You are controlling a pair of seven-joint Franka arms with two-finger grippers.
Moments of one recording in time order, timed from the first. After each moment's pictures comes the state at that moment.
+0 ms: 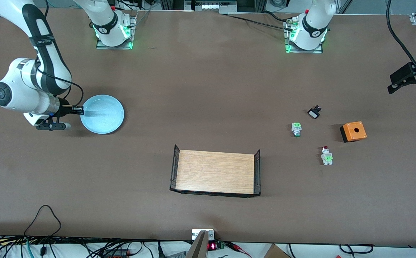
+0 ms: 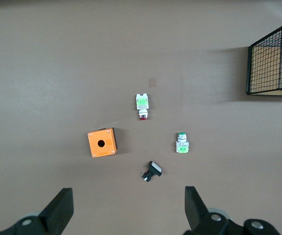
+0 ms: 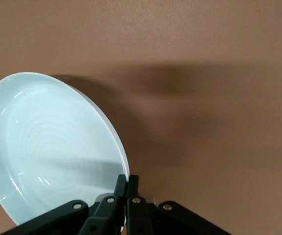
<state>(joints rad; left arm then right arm) 0.09 0.02 -0.06 -1.49 0.01 1.57 0.05 0.01 0.28 -0.14 -2.21 0.12 2.24 -0.20</state>
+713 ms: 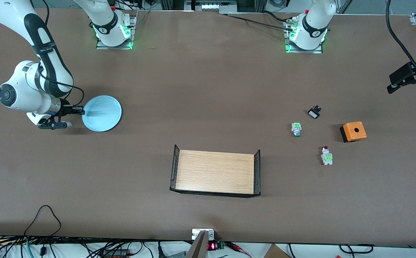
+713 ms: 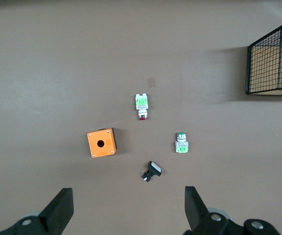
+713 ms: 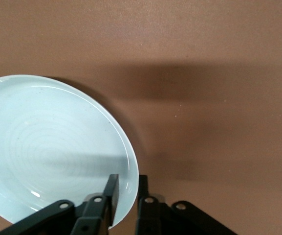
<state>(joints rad) 0.09 0.02 -0.06 -1.49 0.01 1.57 0.05 -0.03 0.31 -0.14 -2.24 0.12 2.32 -0.28</state>
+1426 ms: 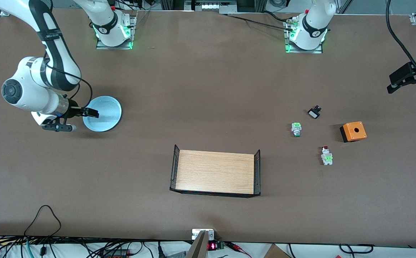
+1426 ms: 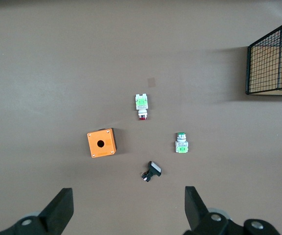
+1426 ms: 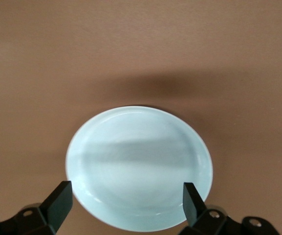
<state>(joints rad) 0.09 0.02 -0.06 -1.49 0.01 1.57 0.05 -0.02 0.24 0.01 -2.17 0.12 2.22 0.02</state>
